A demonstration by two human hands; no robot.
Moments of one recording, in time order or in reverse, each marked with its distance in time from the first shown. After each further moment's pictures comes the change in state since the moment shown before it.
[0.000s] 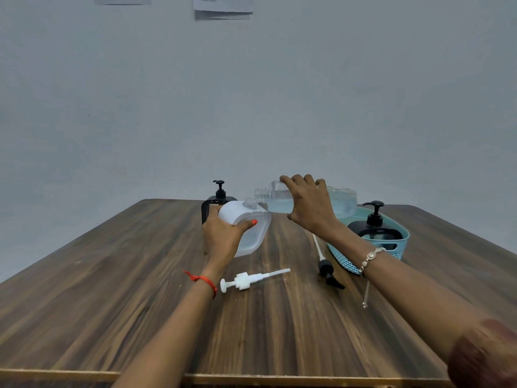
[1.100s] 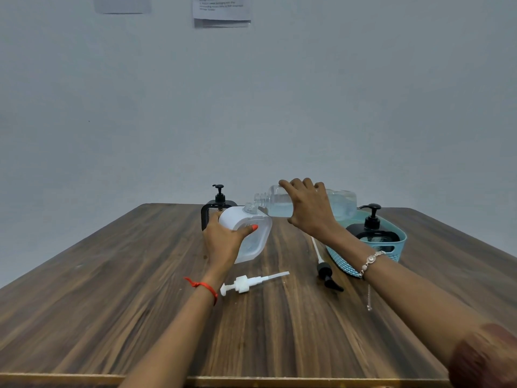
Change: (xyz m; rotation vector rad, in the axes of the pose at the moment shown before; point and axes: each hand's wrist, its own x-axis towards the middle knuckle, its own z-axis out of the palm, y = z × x) left_hand -0.006 0.003 0.001 0.019 0.016 -0.018; right_hand -0.003 0.001 -0.003 -0.024 0.026 -0.024
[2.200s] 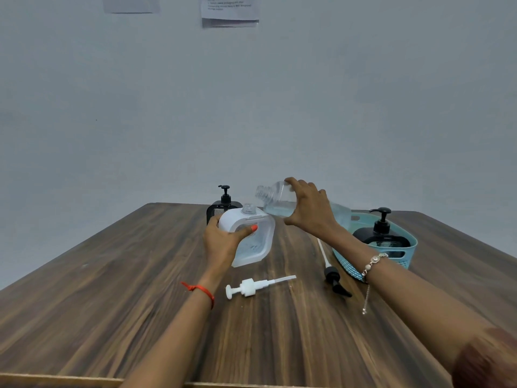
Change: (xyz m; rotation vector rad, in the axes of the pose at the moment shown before) left_hand 0.013 -0.016 -0.010 -0.104 -0.043 -0.077; right_hand 0.011 -0.007 0.004 0.327 -0.048 0.111
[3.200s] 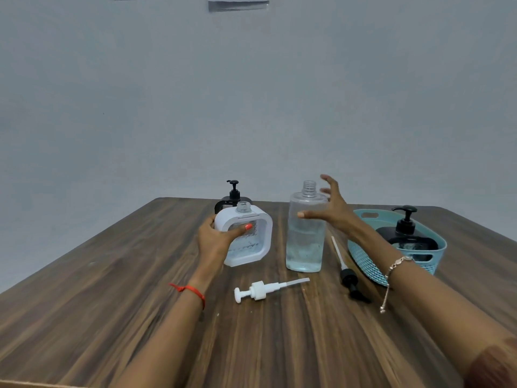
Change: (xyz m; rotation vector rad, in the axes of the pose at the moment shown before) left_hand 0.029 -0.021 -0.016 -0.065 -0.017 -0.102; right_hand 0.008 0.053 0.026 0.810 -0.140 0.359
